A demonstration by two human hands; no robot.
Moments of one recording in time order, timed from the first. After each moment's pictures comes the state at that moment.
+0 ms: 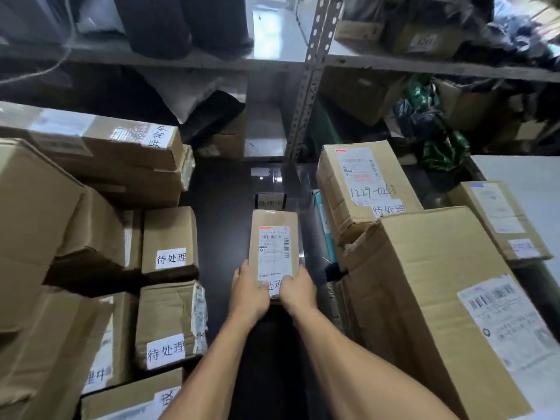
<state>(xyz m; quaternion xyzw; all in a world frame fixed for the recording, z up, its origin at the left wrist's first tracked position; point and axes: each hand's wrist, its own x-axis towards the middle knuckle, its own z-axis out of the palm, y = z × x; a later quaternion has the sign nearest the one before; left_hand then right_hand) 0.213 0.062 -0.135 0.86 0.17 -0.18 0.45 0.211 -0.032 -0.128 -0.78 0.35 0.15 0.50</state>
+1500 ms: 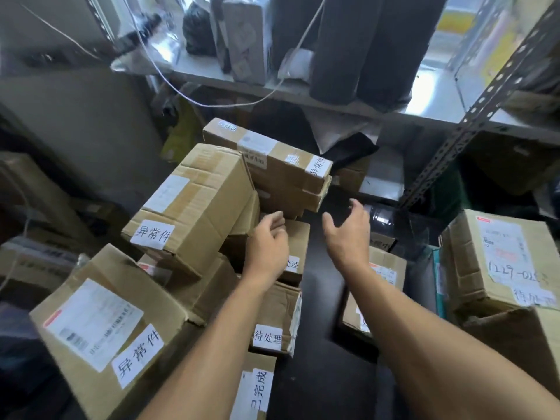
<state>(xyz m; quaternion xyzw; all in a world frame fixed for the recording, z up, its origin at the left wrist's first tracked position) 0.236 0.223 -0.013 0.75 0.26 0.08 0.60 0.301 0.094 -0.016 -0.90 0.05 0.00 0.44</state>
